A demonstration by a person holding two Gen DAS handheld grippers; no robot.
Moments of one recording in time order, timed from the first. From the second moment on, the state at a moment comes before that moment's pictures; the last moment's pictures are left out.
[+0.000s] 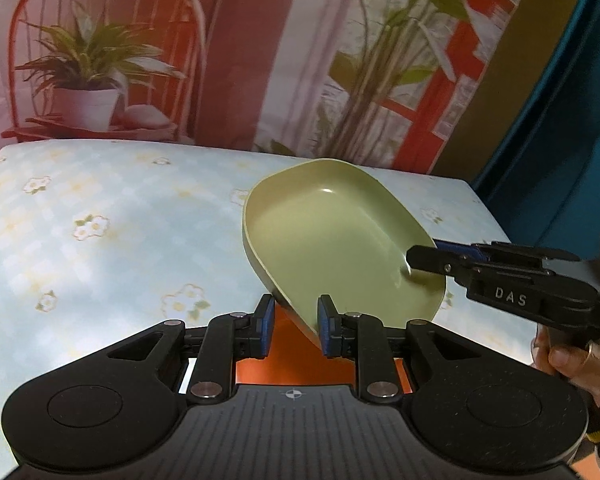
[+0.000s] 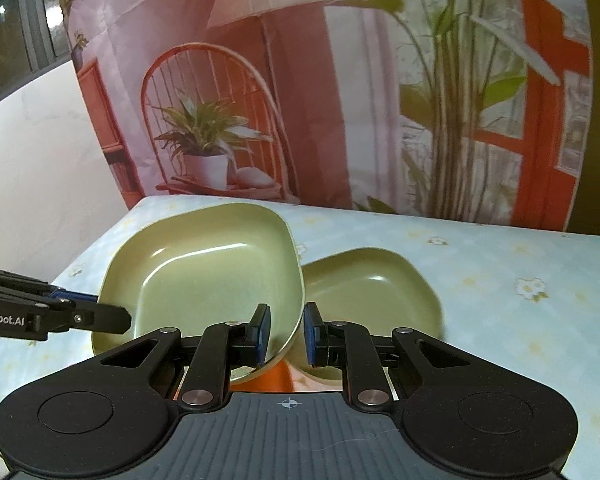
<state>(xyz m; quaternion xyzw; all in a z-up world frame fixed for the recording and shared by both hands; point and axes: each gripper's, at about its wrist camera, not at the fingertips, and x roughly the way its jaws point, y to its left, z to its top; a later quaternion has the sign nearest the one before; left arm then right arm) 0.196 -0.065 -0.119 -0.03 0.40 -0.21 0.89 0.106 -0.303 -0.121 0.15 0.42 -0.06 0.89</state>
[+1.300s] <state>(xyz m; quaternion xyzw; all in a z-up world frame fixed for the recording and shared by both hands) 0.172 -0.094 -0.133 0.00 0.44 -0.25 0.86 0.060 -0.321 -0.122 0.15 0.43 -0.07 0.89</state>
